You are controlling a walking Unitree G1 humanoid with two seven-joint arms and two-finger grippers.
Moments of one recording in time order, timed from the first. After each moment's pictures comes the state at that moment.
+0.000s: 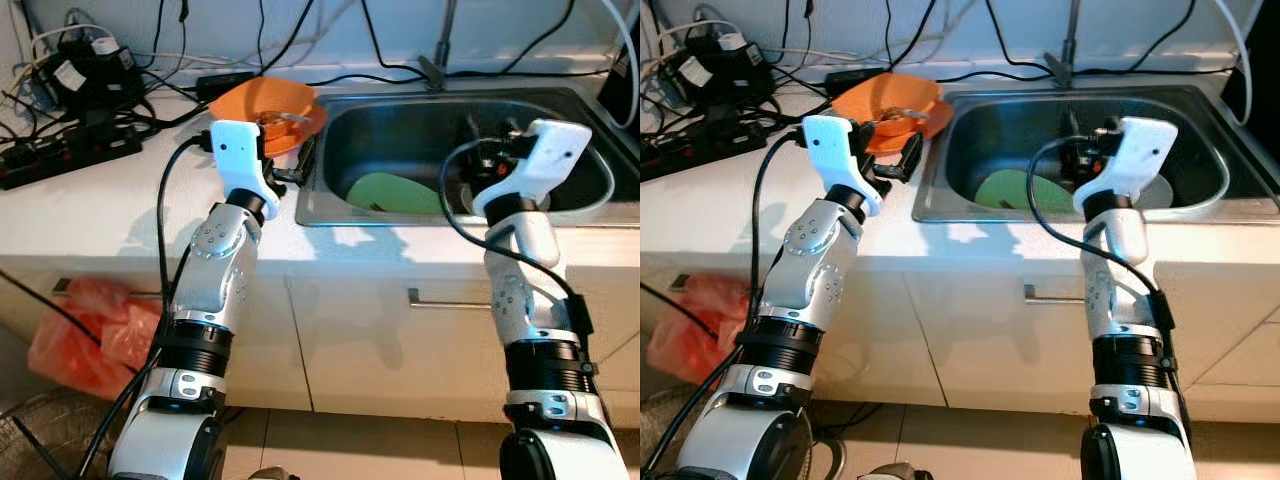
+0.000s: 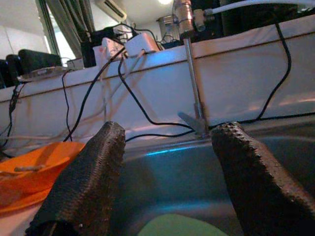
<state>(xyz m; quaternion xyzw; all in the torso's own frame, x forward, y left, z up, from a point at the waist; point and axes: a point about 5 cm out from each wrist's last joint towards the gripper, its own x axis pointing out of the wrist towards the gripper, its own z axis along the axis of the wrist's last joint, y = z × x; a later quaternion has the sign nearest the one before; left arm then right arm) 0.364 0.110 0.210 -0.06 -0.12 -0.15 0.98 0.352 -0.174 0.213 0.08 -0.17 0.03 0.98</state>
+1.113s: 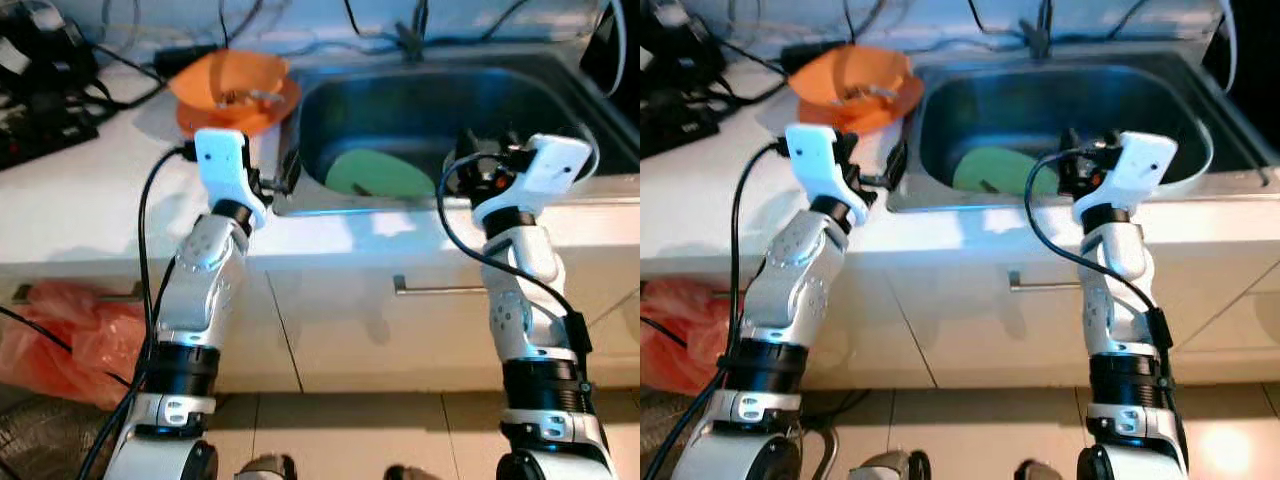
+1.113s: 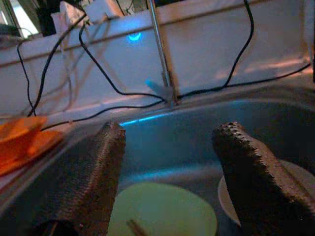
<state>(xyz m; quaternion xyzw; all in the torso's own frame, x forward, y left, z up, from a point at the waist) 0.349 0.121 0.202 -0.05 -0.09 -0.13 0.99 0.339 -0.171 0.207 0.09 -0.16 0.02 0.98</state>
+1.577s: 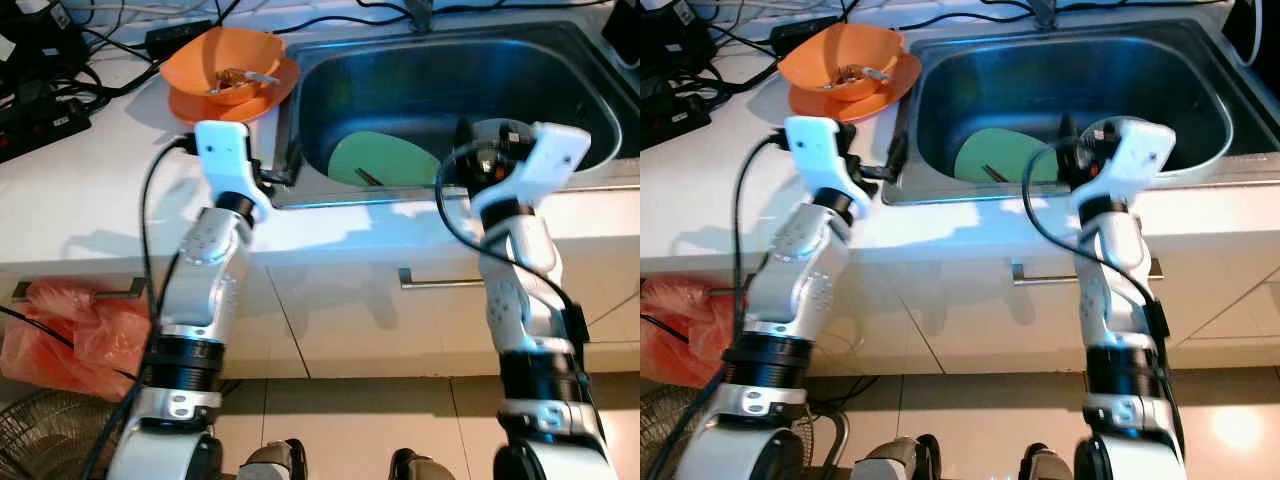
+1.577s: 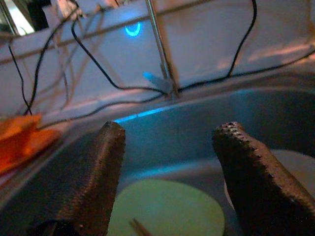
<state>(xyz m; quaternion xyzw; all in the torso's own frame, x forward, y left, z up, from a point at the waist) 0.352 0.114 0.210 -0.06 -0.11 -0.12 0.98 0.346 -0.166 0.219 0.10 -0.18 0.02 0.98</state>
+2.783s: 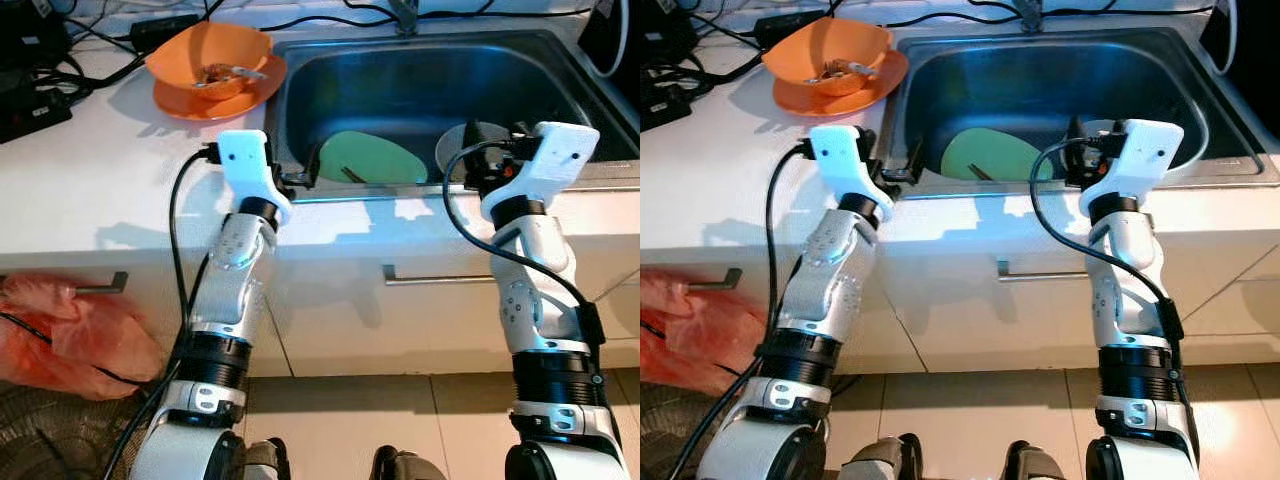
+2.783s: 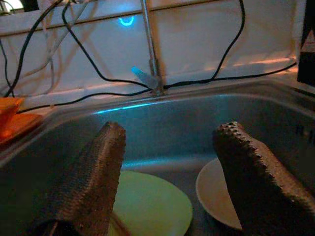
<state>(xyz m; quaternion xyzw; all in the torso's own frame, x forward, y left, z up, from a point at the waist) 0.358 0.092 0.203 -0.09 -0.12 -0.12 0.98 0.343 -0.179 0.216 0.06 -0.15 0.01 0.99</state>
